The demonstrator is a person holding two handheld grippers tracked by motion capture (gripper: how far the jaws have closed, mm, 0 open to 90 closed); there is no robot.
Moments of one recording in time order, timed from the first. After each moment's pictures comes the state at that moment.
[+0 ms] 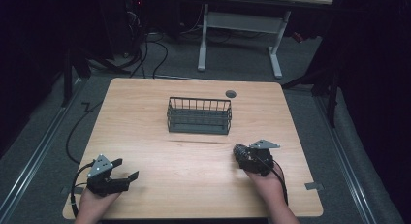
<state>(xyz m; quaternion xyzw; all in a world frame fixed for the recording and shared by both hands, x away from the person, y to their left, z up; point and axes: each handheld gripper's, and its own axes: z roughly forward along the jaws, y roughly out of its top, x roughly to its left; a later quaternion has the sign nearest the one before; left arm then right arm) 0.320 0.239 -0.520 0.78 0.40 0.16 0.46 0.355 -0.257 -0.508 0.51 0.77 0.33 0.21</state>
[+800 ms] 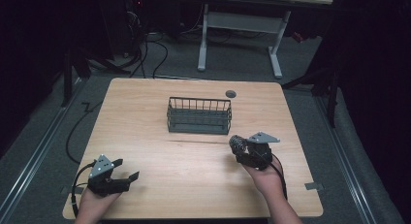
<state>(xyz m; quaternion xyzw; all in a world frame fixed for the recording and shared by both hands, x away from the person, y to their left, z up) 0.320 0.238 -0.522 0.78 0.40 0.16 0.45 0.358 -0.241 -0.470 0.47 0.77 0.36 0.23</state>
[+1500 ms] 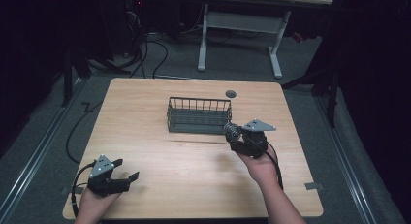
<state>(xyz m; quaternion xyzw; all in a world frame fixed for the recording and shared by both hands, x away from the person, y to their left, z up) 0.320 0.238 -0.522 0.78 0.40 0.17 0.45 0.379 -0.221 -0.438 0.45 0.76 0.40 0.25</state>
